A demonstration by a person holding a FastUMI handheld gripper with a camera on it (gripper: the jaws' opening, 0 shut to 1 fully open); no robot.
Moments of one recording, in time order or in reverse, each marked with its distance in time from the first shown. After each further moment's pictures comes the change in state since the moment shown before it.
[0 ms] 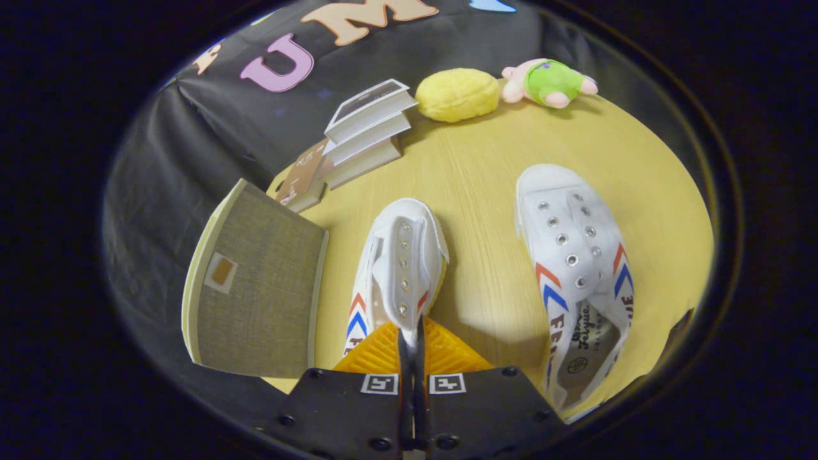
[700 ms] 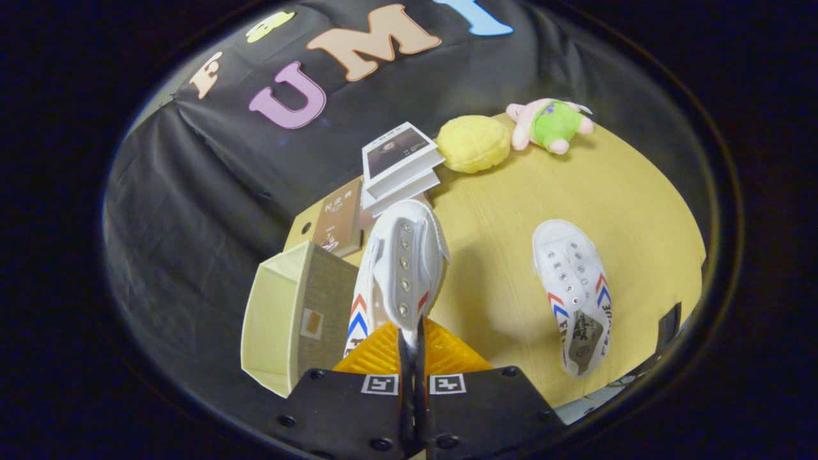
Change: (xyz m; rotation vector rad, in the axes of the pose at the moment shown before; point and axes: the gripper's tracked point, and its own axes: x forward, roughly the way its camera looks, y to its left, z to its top) arm -0.072 0.080 0.059 0.062 -0.111 0.027
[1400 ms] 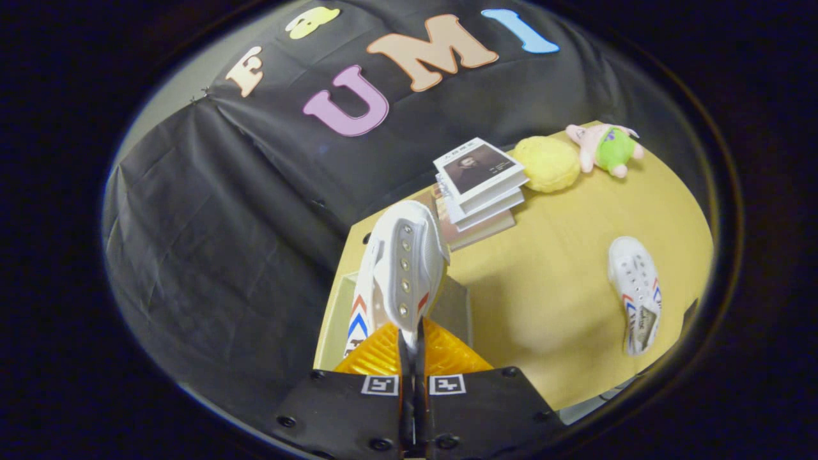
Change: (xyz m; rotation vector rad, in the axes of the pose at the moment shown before) arm -0.006 0.143 -0.007 -0.040 -0.029 0.154
